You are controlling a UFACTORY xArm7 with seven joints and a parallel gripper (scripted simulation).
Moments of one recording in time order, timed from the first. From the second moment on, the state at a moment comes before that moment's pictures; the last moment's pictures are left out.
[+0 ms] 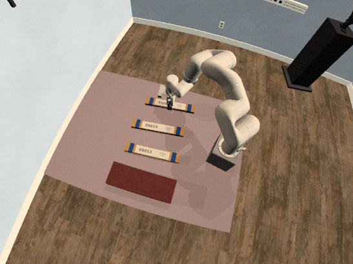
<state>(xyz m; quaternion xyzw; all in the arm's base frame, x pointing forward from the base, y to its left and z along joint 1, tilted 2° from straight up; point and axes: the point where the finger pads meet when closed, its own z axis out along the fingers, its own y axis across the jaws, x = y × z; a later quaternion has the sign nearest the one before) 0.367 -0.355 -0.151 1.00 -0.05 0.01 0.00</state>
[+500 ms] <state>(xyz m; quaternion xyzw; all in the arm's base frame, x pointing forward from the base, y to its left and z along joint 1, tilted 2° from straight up) 0.365 -0.353 -0.147 1.00 -0.05 0.01 0.00</state>
